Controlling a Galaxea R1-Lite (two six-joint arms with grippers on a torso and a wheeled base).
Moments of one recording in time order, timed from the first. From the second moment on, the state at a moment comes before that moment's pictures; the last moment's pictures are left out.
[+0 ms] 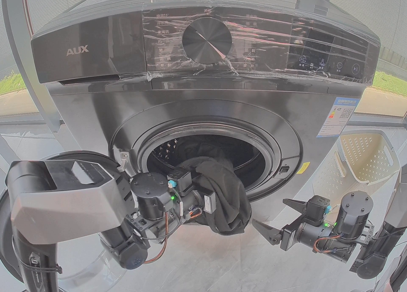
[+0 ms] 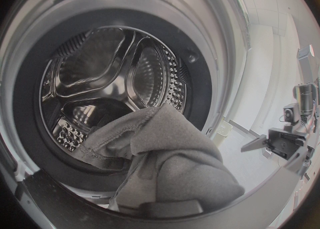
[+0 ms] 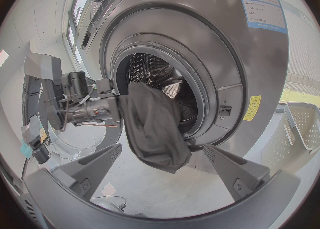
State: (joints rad) left arm -0.69 2.24 -0.68 -1.54 0.06 -0.11; right arm 0.69 1.91 -0.12 -1.55 -0.07 0.14
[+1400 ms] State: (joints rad) left arm -0.54 2.75 -1.97 -0.78 0.23 -0.09; right arm 0.68 1.91 -0.11 -1.55 -0.07 0.13
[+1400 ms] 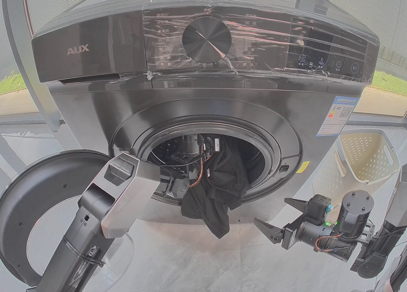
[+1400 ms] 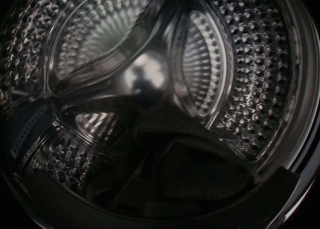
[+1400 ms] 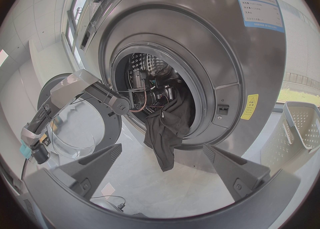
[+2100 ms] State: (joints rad) left arm -0.54 2.70 -1.91 -0.72 0.24 -0.15; right arm 0.68 1.91 -0.12 -1.55 -0.07 0.13
